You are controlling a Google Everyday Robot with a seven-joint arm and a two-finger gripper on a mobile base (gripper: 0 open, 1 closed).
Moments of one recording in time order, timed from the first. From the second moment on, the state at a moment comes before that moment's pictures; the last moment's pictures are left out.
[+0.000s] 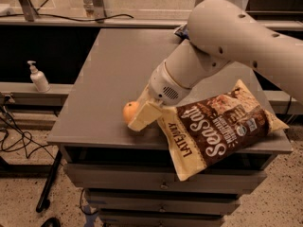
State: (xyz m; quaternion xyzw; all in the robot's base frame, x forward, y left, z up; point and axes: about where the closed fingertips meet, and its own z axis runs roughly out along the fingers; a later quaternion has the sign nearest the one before) arm 0.483 0.028 0.853 -0.61 0.72 0.23 0.22
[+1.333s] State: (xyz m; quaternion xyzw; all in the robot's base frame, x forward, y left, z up) arm 0.499 -0.013 0.845 -0.64 0.71 0.16 0.24
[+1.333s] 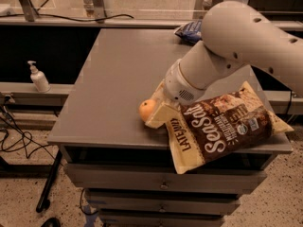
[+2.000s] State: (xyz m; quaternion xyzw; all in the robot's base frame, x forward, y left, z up) arm 0.511 -0.018 0.831 -0.66 0.69 0.15 0.25
